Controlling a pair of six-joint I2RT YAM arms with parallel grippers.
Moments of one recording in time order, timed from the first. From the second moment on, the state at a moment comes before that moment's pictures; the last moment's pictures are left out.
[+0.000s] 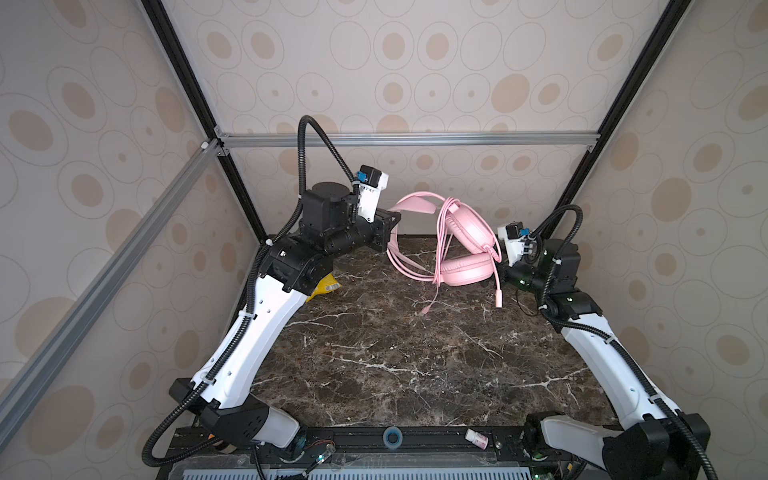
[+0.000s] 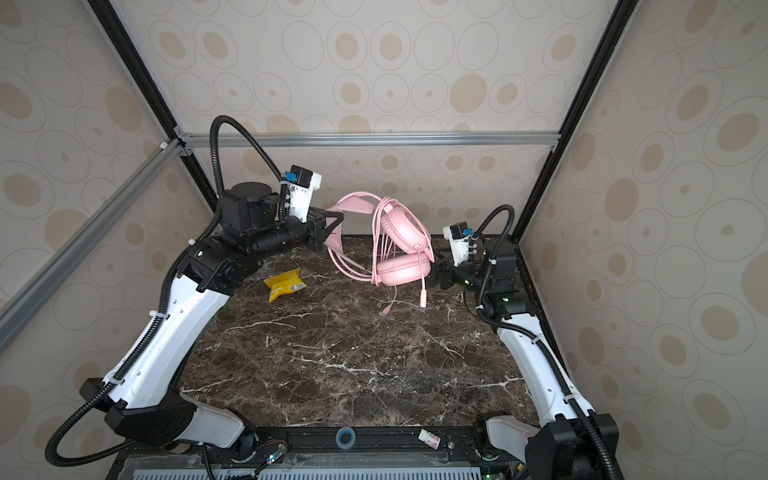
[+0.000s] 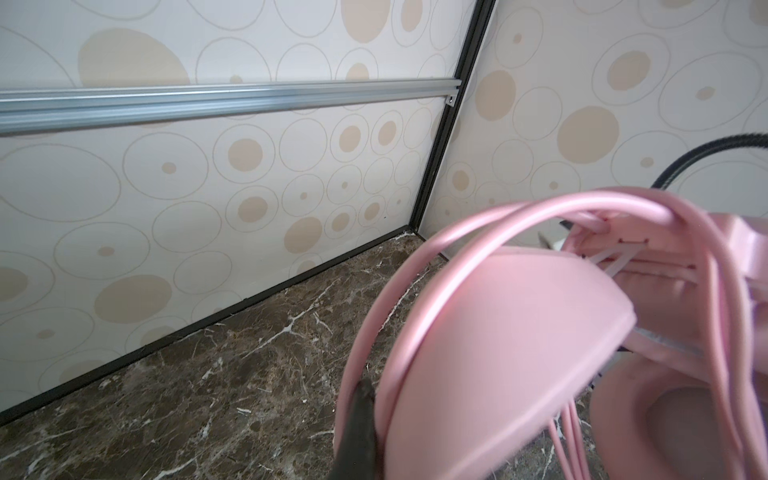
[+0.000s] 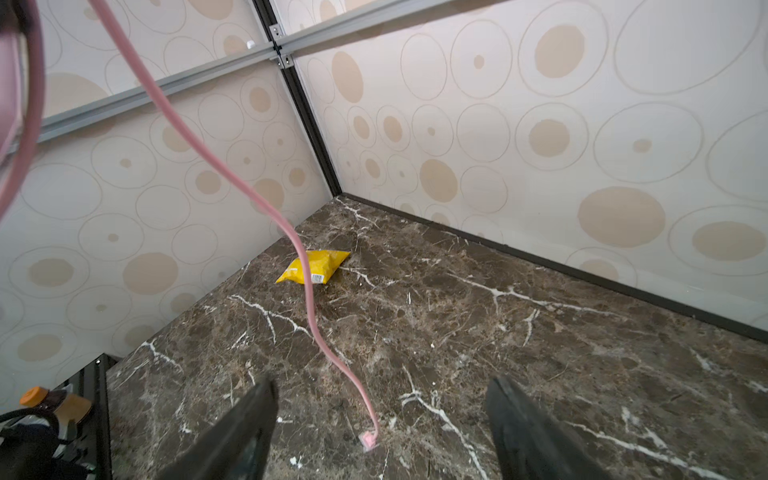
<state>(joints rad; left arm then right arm) -0.56 1.47 1.94 -0.68 0.21 -0.16 0.12 1.18 1.03 -0.13 -0.69 0.08</state>
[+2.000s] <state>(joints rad) -0.53 1.56 2.13 -0.56 0.32 -0.30 0.26 1.48 0.98 0.08 -0.80 0.14</state>
